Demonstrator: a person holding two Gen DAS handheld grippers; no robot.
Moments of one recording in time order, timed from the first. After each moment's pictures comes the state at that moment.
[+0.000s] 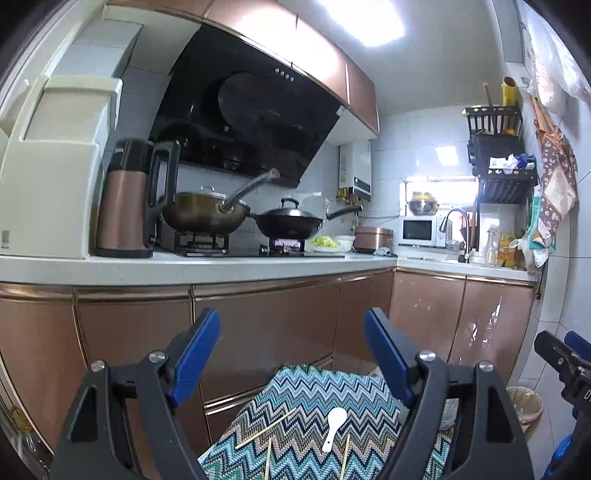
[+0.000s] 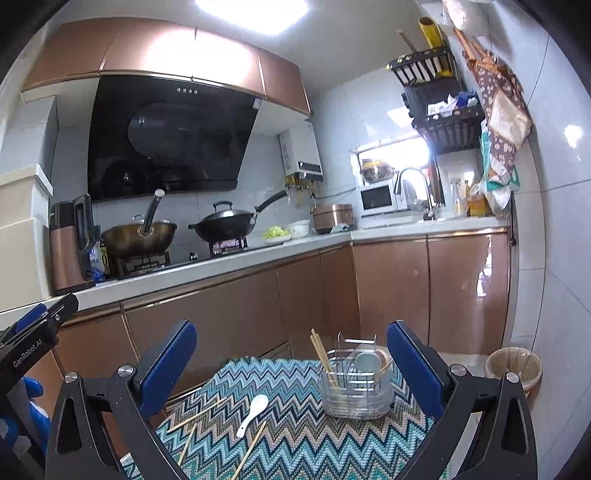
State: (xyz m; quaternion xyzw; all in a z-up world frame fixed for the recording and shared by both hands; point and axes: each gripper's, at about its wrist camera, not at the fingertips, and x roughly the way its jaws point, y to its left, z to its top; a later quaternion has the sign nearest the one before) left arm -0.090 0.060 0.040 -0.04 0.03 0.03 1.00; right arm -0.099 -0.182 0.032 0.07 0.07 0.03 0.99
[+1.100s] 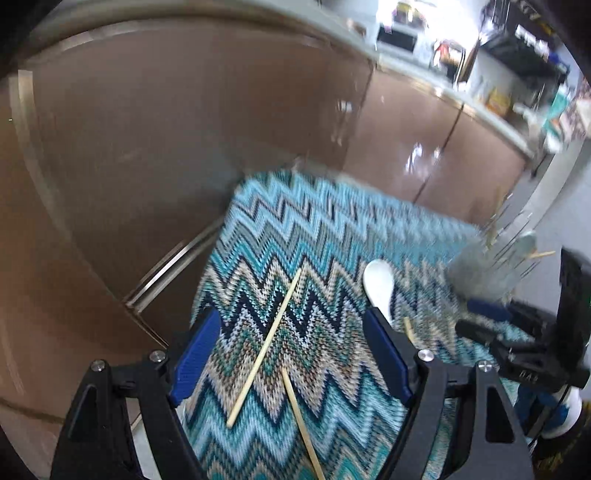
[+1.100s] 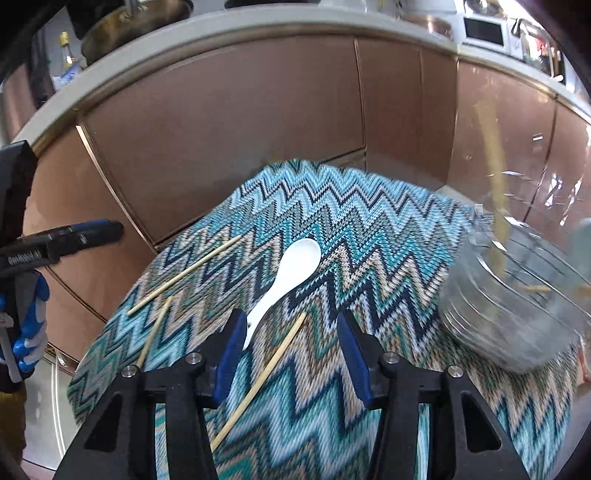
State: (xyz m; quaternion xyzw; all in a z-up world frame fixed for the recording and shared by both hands) left arm 0.203 0.128 -0.147 -0.03 0.44 -0.14 0.88; right arm 0.171 -0.099 -0.164 0.01 0.43 0.19 0.88
